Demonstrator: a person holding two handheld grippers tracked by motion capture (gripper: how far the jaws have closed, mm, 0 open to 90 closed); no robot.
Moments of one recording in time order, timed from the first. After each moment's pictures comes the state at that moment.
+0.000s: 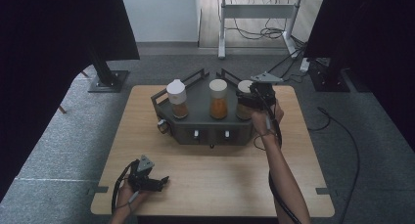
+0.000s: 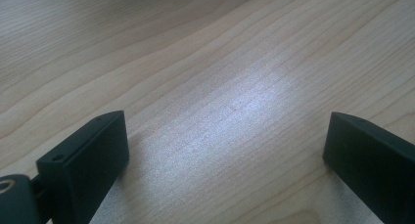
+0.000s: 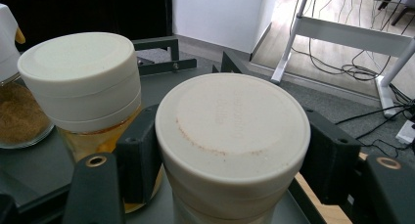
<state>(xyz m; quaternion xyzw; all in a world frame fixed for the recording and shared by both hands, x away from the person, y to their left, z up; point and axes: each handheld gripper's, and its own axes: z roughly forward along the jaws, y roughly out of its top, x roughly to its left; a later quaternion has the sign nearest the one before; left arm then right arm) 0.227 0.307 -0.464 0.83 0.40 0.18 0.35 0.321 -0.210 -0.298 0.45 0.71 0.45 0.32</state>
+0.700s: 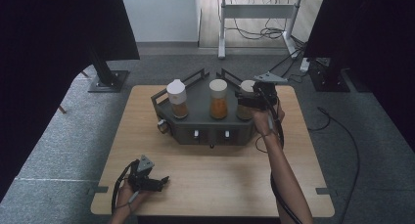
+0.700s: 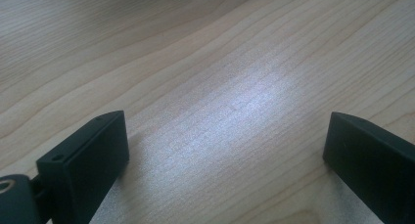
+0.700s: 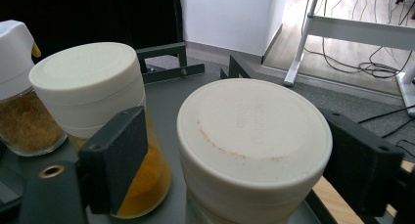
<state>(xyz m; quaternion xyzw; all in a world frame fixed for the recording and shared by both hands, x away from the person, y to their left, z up) 0.227 0.307 -0.464 0.83 0.40 0.18 0.35 0.325 -0.223 -0.303 0.45 0.70 0.47 0.29</state>
